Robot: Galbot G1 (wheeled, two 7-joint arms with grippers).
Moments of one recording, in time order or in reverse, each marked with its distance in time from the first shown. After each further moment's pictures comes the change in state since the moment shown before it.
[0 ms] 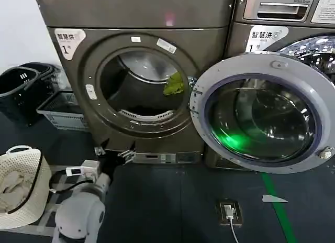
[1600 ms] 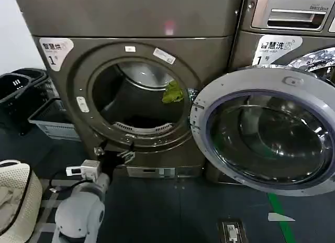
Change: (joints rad) left arm -0.005 -0.002 -0.004 0.008 0.011 0.000 -0.005; right arm 0.011 0.012 -0.017 0.003 0.003 -0.001 -0.006
